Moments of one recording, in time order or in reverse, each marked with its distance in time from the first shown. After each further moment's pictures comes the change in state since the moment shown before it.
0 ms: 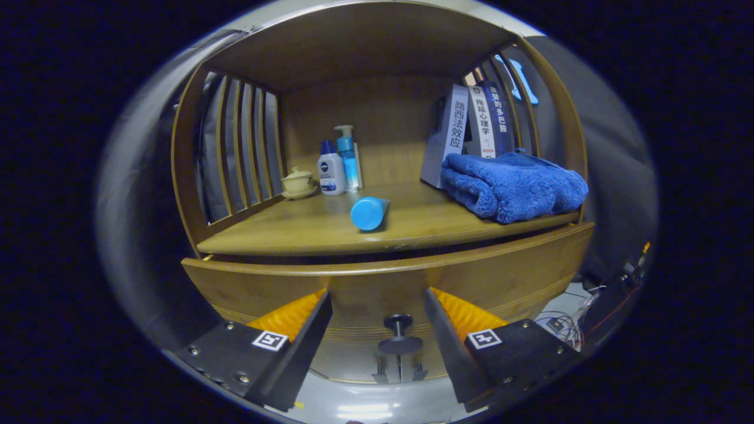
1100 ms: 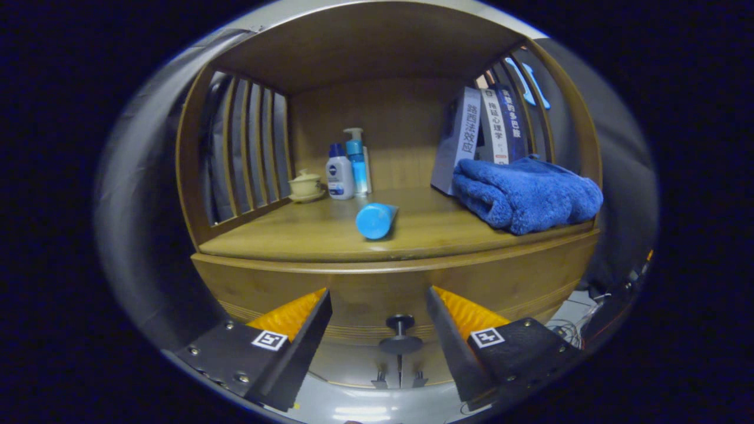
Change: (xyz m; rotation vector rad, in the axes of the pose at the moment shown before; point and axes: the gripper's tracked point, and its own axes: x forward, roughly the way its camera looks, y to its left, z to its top) arm 0.001 0.008 0.018 -0.053 -0.061 0.078
